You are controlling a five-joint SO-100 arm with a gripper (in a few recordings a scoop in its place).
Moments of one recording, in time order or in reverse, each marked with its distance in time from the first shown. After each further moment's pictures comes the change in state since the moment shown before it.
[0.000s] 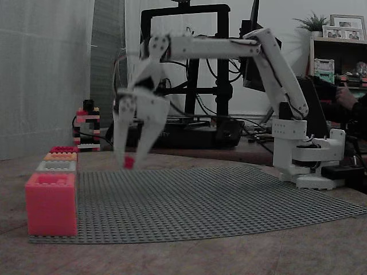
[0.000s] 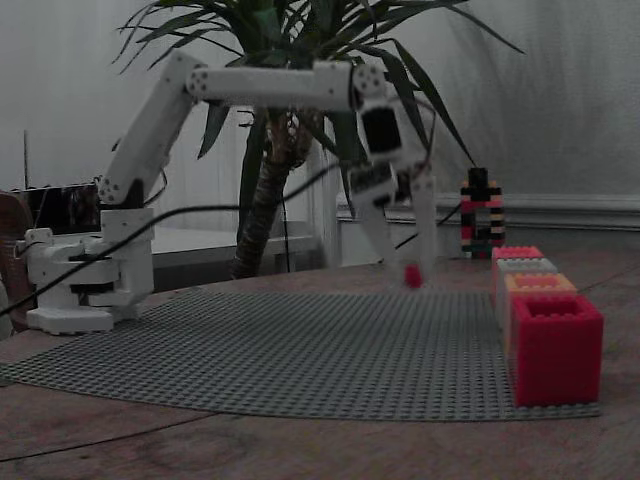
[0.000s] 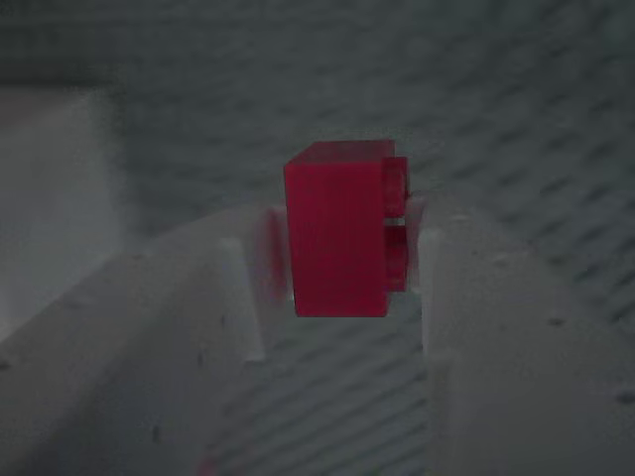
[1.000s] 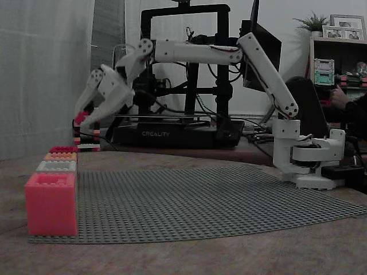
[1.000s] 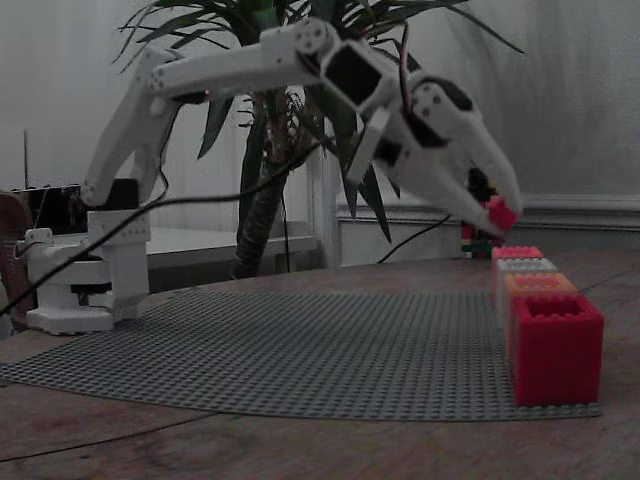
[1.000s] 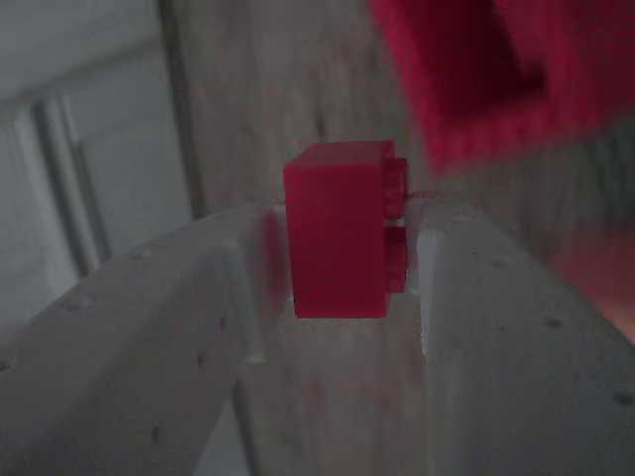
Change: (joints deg) arm 24.4 -6.9 -10.1 -26.5 5.1
